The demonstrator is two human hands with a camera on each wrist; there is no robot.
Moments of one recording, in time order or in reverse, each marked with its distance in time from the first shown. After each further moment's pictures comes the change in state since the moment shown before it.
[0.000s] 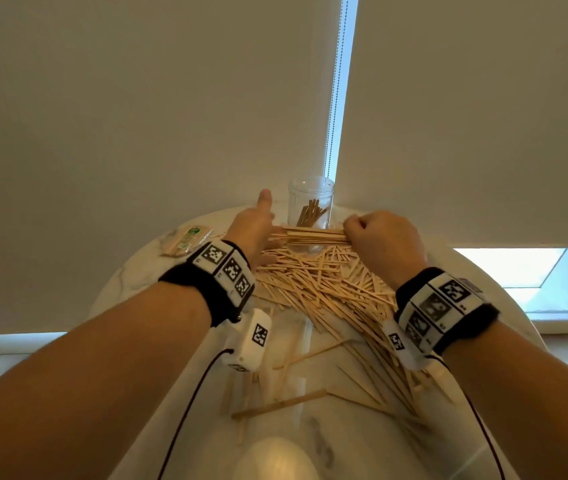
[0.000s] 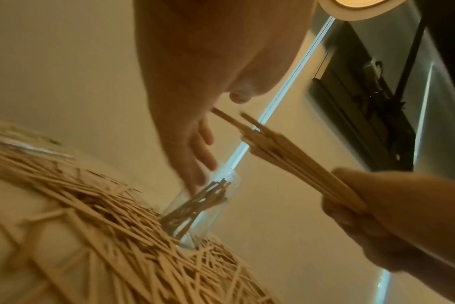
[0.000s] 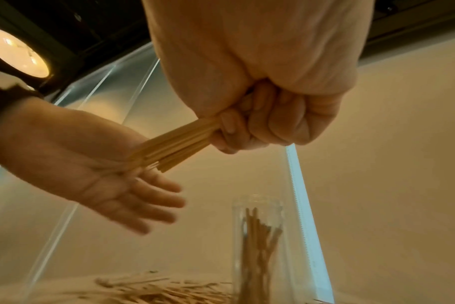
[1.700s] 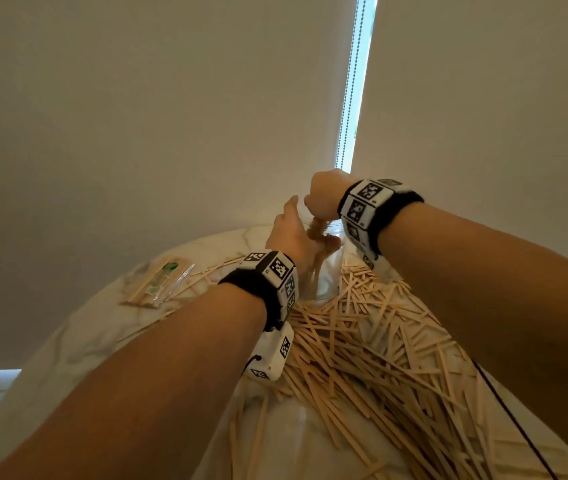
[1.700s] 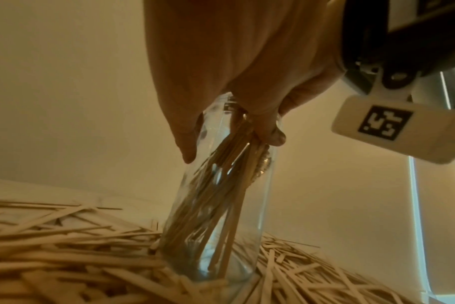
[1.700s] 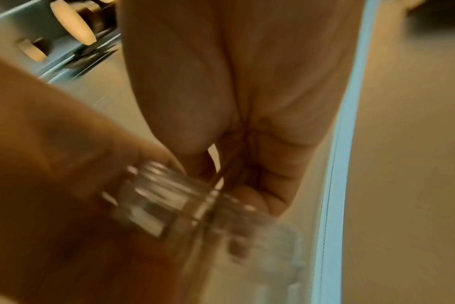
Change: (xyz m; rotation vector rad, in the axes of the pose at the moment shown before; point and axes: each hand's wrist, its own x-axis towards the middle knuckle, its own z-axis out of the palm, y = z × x) left_hand 0.173 -0.005 0.063 0.474 0.044 0.354; right_hand 0.219 -0.052 0.057 -0.615 -0.327 -0.225
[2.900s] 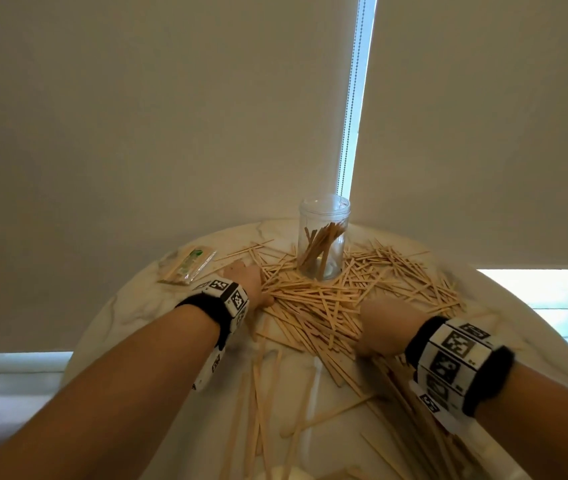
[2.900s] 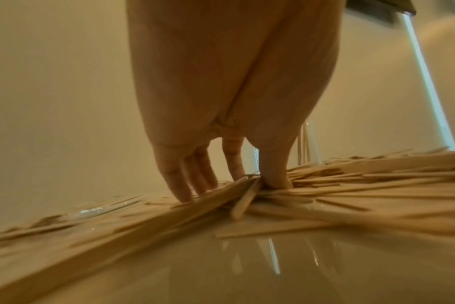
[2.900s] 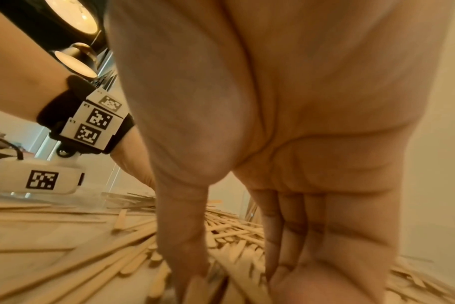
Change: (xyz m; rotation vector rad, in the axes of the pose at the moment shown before) left_hand -0.074 -0.081 -0.058 0.860 -0.267 -0.173; right_hand -0.198 -0.013 0.083 0.163 -0.467 0.098
